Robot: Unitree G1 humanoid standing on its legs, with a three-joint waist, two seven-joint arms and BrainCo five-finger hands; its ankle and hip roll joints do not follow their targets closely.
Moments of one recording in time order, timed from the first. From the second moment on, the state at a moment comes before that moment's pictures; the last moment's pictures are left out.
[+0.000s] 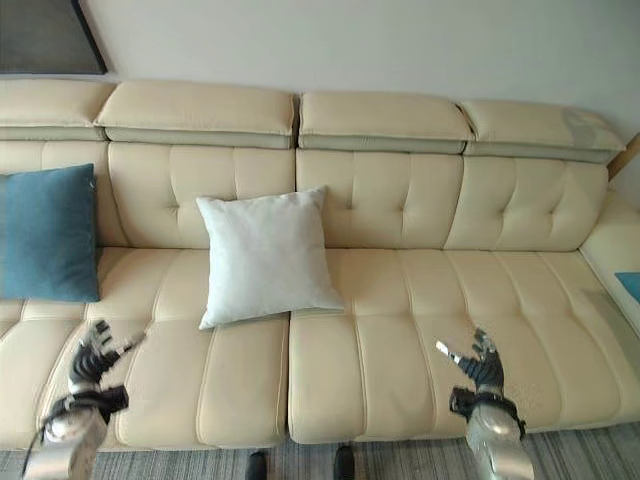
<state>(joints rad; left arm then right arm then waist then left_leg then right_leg) 0.16 0.39 0.09 0.37 -0.35 -0.06 0.22 0.13 -0.39 -0.08 0.38 0.27 -0.02 -0.20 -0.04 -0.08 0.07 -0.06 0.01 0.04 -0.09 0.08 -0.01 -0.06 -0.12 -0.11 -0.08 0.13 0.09</state>
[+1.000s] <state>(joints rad) 0.07 0.33 -0.04 0.50 -0.30 -0.02 0.13 0.02 -0.35 0.06 0.44 0.22 0.00 -0.15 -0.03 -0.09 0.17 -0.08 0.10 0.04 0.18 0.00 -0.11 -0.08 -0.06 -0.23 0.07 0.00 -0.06</state>
